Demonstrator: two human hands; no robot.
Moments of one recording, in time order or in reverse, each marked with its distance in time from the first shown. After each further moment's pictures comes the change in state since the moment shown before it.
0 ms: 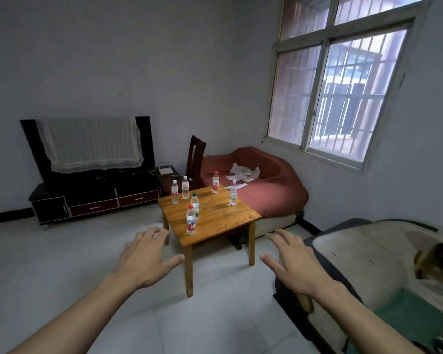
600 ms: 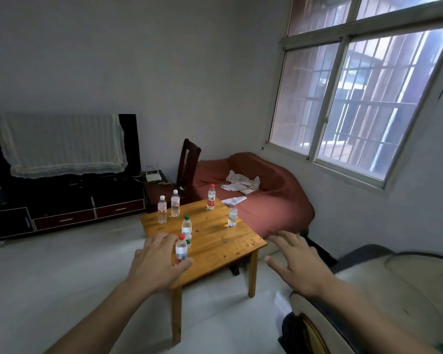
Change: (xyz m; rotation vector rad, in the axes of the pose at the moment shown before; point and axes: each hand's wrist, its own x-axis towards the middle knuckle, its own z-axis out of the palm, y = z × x) left_hand 0.323 -0.041 0.084 -0.129 -0.009 -0.001; right_hand 0.311 0.046 0.048 -0.075 -0.032 -0.010
